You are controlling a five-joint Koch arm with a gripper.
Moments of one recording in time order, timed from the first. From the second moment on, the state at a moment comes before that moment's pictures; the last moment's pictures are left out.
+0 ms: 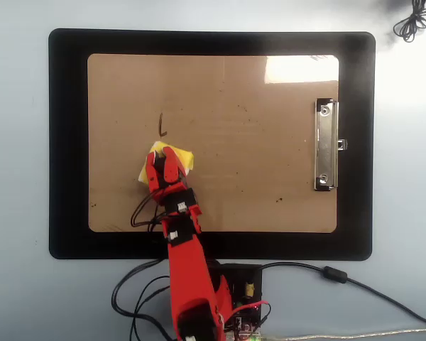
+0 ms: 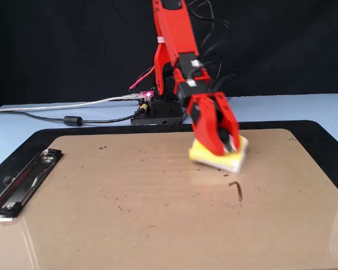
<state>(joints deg) -25.2 90.9 135.1 -14.3 -86.0</state>
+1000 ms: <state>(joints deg) -18.0 63.4 103.3 -15.5 -86.1</state>
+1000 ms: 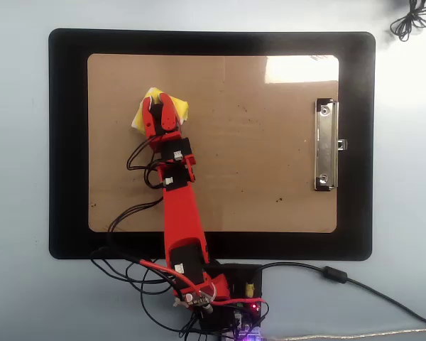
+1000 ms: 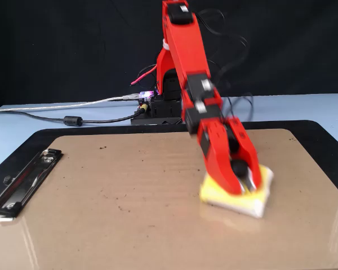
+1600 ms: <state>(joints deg) -19.0 72.9 105.9 0.1 -88.4</state>
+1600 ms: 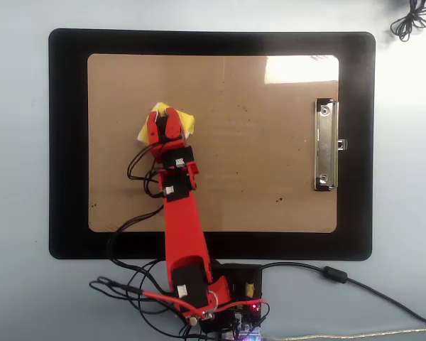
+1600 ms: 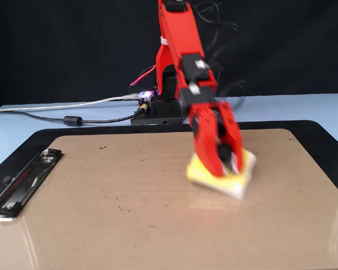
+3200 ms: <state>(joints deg) -52.6 120.4 117.2 43.3 -93.4</state>
